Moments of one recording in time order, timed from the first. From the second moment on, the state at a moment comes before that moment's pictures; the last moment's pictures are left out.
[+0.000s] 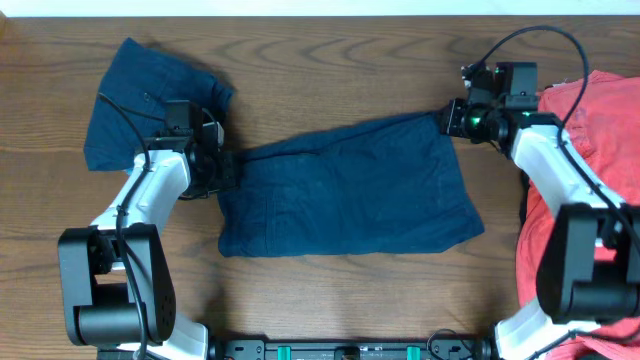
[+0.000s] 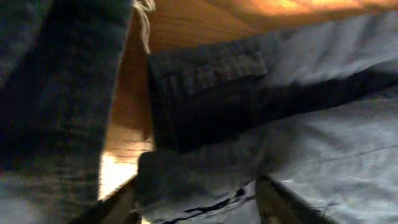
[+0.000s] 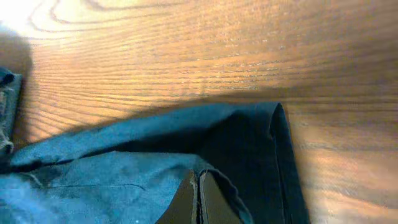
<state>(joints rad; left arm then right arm) 0.03 1.71 1.03 -0.66 0.20 -0.14 -0.01 1.79 1.20 -0.37 -0.44 0.22</state>
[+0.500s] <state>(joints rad) 0.03 1.71 1.03 -0.64 0.23 -0.14 -0.05 1.65 1.20 -0.45 -0.36 0.22</state>
